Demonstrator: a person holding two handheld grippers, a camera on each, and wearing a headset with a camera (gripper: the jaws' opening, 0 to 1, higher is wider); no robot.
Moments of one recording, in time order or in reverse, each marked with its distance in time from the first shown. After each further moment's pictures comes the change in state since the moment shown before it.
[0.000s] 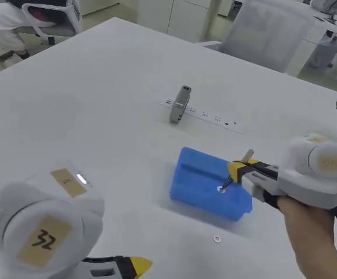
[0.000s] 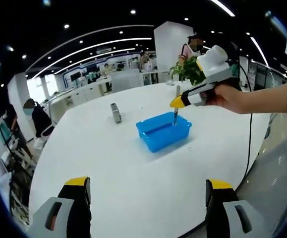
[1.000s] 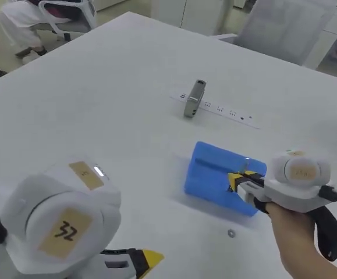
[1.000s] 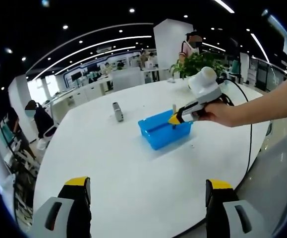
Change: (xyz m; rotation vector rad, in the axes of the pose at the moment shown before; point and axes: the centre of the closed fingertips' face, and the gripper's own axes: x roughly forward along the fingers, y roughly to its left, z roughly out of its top) left arm -0.009 0.002 -0.001 0.022 0.021 0.025; right arm 0.041 0.003 -0.049 0.029 0.067 0.002
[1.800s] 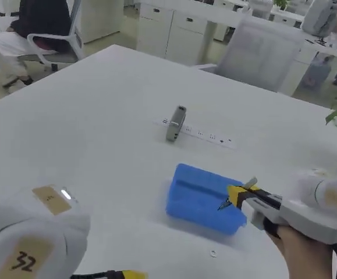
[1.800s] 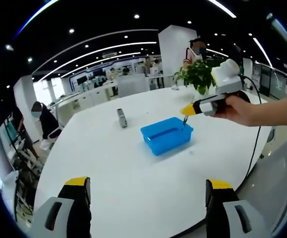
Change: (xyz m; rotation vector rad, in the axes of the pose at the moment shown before) left arm -0.014 -0.005 0.008 -0.025 -0.056 0.041; right arm -0.087 0.009 0.029 0.129 -0.172 0.015
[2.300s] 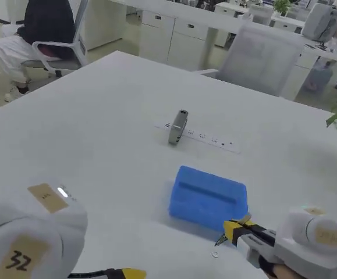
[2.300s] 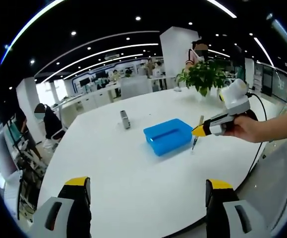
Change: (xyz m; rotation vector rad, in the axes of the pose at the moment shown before) left arm -0.012 0.002 -0.001 0.003 -0.012 0.028; right arm 0.002 0.013 -0.061 0.021 0.099 0.012
